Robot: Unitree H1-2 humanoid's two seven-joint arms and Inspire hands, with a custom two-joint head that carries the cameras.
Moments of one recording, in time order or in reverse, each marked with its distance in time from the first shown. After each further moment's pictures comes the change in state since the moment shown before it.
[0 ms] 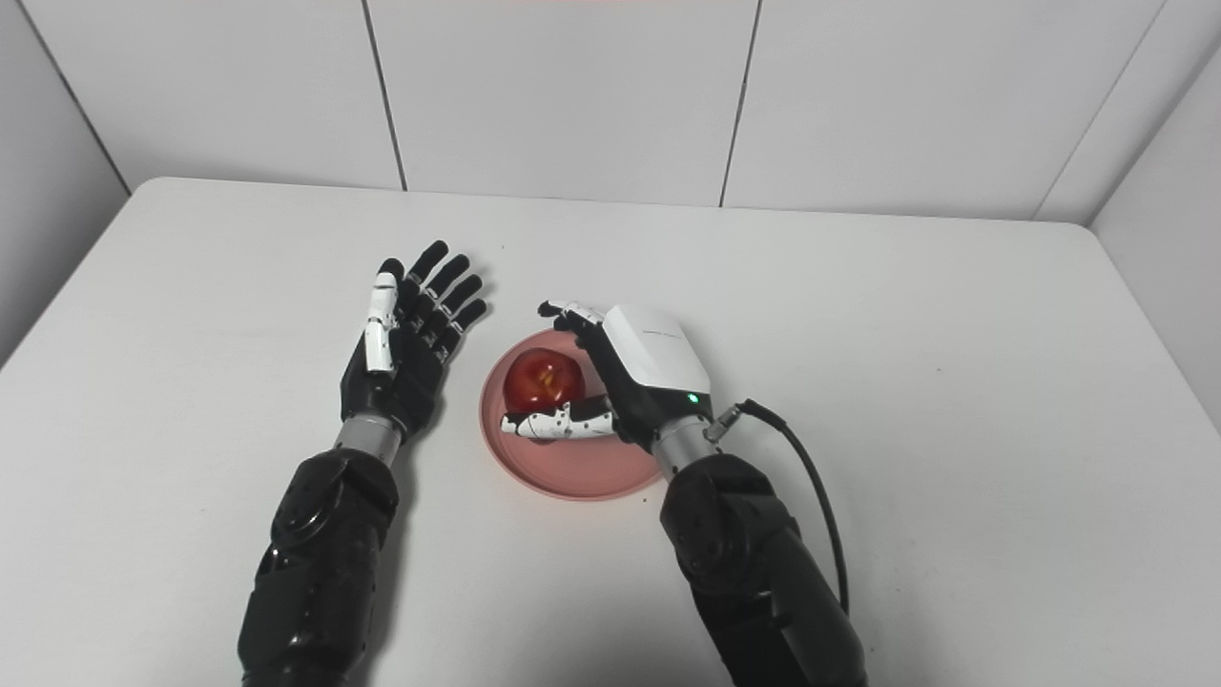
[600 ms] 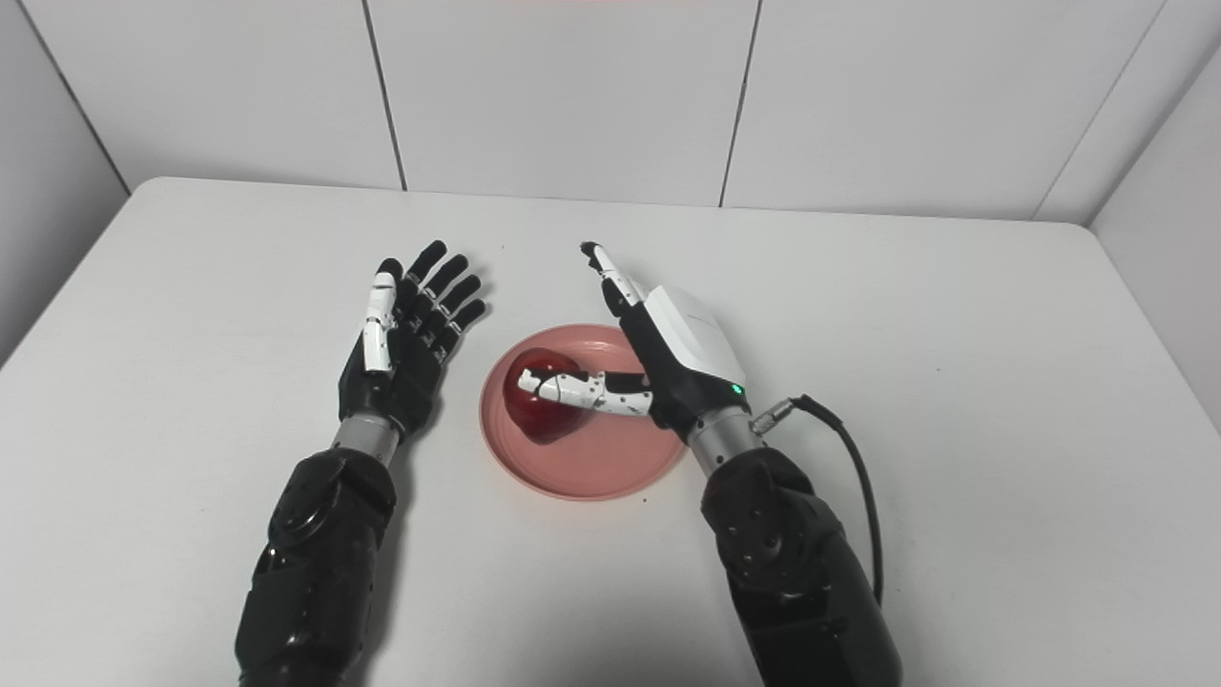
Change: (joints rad) left arm 0.000 0.008 -0.001 0.001 -0.004 0.000 -0.004; right arm 0.034 0.002 -0.139 -0.112 0.194 0.001 0.046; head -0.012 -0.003
